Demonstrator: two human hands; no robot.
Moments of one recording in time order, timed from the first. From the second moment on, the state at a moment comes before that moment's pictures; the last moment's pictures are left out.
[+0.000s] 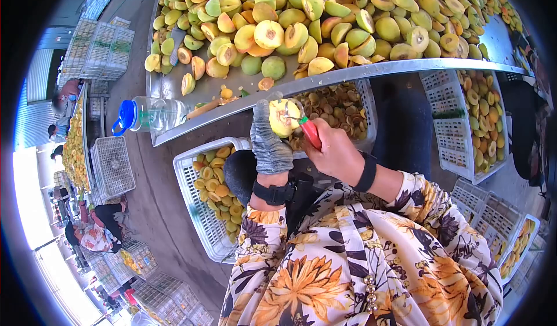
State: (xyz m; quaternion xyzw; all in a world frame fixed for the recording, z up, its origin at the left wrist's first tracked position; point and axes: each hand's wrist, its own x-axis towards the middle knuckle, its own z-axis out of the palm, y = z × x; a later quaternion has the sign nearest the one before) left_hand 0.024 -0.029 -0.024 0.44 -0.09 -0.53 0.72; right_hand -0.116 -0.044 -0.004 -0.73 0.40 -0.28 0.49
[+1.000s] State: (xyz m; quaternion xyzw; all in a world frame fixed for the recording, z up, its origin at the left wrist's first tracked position) left_hand 0.027 -0.040 -0.024 0.52 -0.23 -0.56 0.60; right_hand -0.123 -0.045 -0.026 -0.78 0.36 -0.17 0.49
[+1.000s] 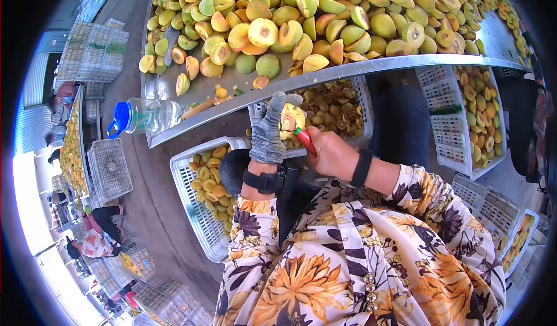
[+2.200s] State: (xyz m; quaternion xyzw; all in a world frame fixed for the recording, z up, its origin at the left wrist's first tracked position) left_hand 0.027 -0.041 -0.014 0.48 -0.27 -0.58 0.60; right_hand -0.136 -0.057 0.013 -0.49 0.30 0.01 0.82
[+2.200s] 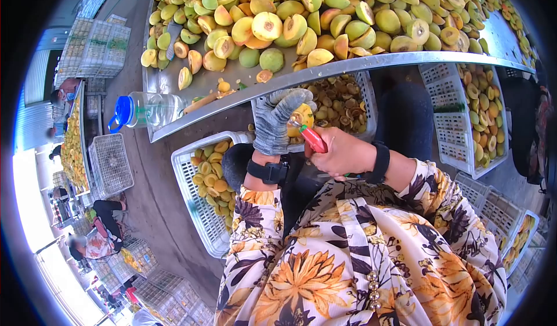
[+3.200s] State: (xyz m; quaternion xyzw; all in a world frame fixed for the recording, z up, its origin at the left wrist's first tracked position) left_hand 0.027 -0.038 -0.003 0.40 -0.19 -0.66 0.61; right_hand -0.134 -0.058 0.017 -0.26 0.21 0.08 0.94
